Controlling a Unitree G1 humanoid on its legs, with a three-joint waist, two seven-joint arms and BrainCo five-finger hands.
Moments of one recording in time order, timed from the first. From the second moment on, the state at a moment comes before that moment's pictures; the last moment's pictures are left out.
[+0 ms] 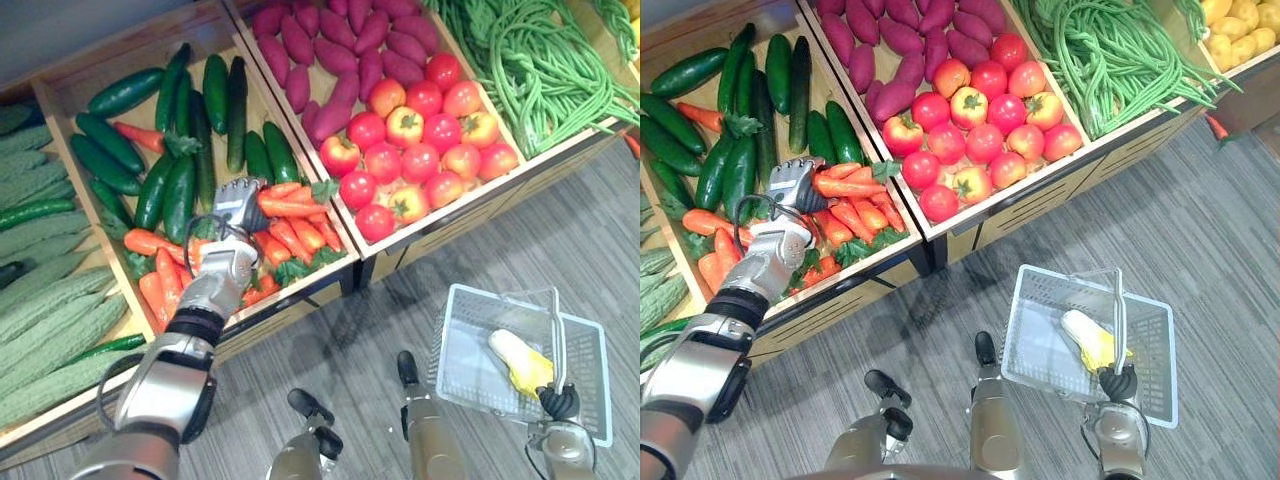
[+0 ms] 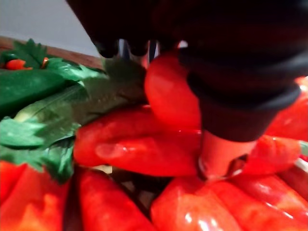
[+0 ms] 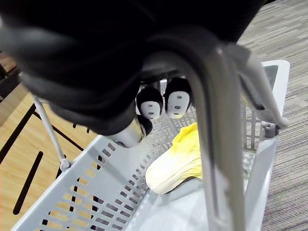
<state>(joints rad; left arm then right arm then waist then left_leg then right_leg) -0.75 0.48 -0.23 0.82 0.80 -0.08 0.43 0.06 -0.23 -0.38 0.71 -0.31 -0.13 -0.28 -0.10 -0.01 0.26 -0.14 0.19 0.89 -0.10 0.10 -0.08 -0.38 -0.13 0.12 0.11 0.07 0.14</state>
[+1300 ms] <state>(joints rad) -0.47 0.60 -0.45 0.08 0.80 -0.26 0.38 0.07 -0.38 -0.43 0.70 -0.38 -0.10 -0.25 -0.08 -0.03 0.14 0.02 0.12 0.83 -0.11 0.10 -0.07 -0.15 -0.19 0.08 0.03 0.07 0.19</state>
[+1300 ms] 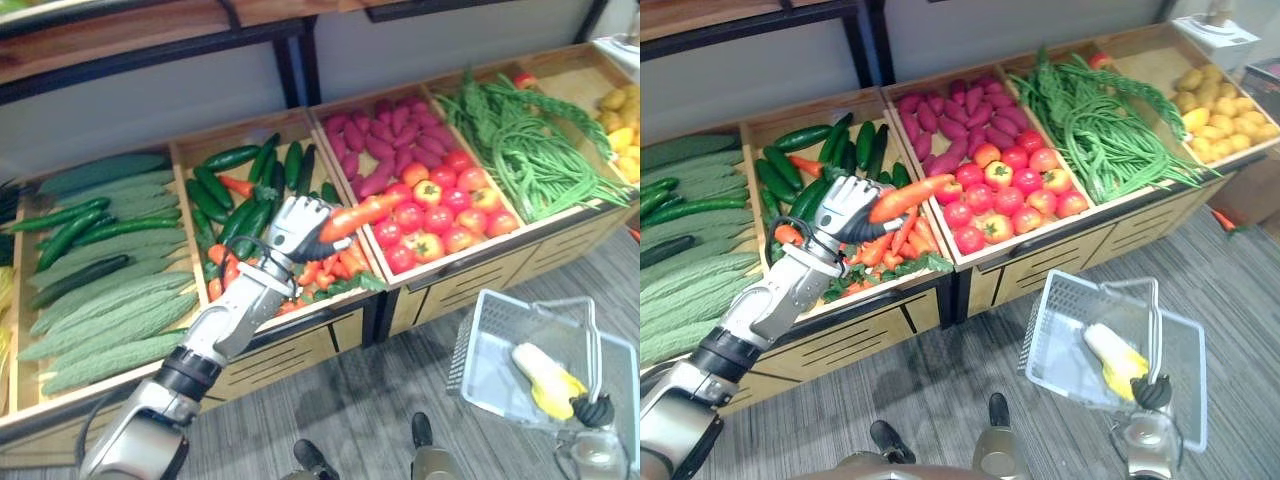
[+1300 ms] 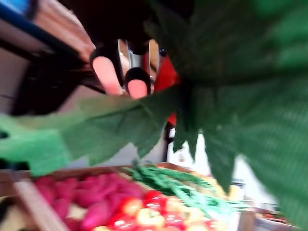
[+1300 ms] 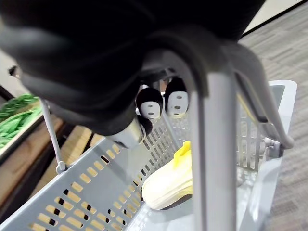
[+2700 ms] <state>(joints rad) -0.60 0.49 -1.03 0.25 0.65 -0.43 0.07 0.21 -1.02 0.15 -0.03 -0.10 -0.31 0.27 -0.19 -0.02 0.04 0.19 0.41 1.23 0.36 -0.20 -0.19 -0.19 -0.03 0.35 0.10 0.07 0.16</state>
